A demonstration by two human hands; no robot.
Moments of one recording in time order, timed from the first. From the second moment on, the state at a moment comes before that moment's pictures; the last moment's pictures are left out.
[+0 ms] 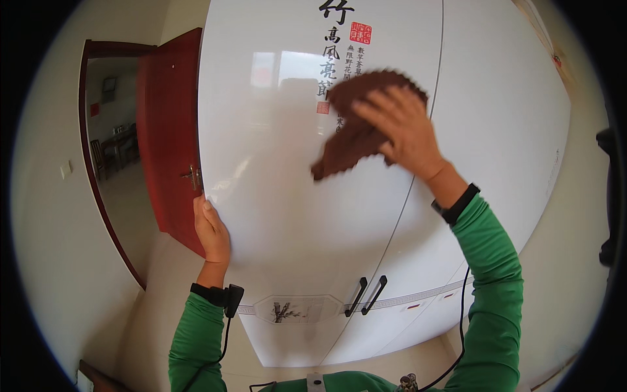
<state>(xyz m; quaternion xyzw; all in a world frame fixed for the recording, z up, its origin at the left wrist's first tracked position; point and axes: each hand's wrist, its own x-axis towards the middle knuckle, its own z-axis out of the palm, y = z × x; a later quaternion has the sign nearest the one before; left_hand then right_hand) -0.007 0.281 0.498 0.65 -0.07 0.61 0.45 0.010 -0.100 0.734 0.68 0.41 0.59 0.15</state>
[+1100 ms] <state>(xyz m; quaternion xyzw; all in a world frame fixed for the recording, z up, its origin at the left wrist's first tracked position) -0.001 0.284 0.490 0.63 -0.05 0.61 0.47 0.000 -0.204 0.523 0.73 0.37 0.58 0.03</state>
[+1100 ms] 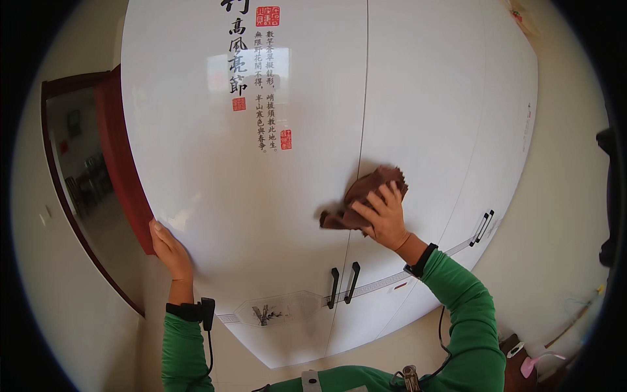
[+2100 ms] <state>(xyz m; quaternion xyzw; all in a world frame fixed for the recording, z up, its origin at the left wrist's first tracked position) 0.004 0.292 0.486 0.63 -0.03 0.62 0.48 0.001 -0.184 0.478 0.76 0.41 0.51 0.05</state>
